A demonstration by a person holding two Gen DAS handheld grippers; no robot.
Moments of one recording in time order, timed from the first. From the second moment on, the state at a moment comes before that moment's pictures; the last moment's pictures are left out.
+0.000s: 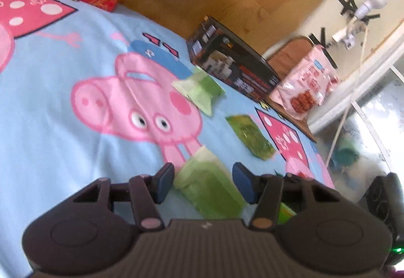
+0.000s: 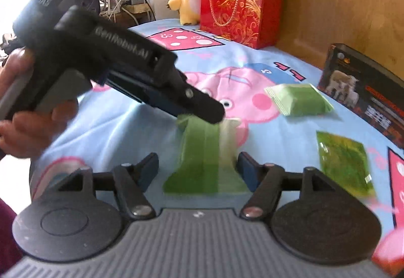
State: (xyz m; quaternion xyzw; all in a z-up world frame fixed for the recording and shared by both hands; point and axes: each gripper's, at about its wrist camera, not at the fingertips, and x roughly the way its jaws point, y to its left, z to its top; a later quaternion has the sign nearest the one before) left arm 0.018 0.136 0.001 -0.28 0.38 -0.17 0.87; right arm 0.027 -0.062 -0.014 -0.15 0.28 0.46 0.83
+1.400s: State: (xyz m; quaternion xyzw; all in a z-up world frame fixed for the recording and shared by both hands) left arm 0.090 0.037 0.071 -0.18 0.35 -0.29 0.88; right arm 0.049 -0.129 0.011 -0.09 0.19 0.29 0.93
